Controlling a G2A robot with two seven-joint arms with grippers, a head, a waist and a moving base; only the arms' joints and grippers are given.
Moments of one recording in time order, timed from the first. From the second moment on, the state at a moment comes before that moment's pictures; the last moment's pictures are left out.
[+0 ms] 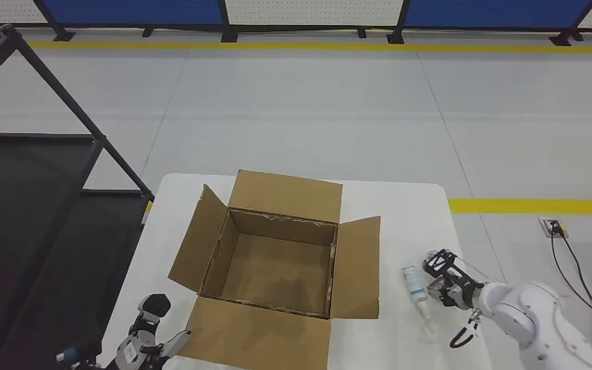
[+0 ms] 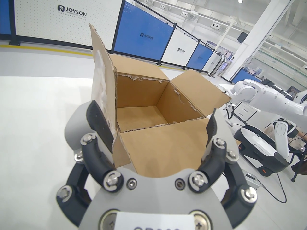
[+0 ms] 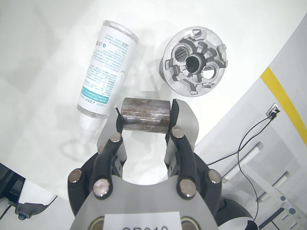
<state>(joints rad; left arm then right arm) 1.80 -1.16 -1.83 -1.82 0.83 -0.89 0.18 -1.08 -0.94 1.39 -1.40 -1.15 -0.54 0.83</state>
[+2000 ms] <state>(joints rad) 1.81 -1.16 -1.83 -1.82 0.86 -0.90 0.21 -1.19 -0.92 1.44 -1.49 -1.16 -0.51 0.67</state>
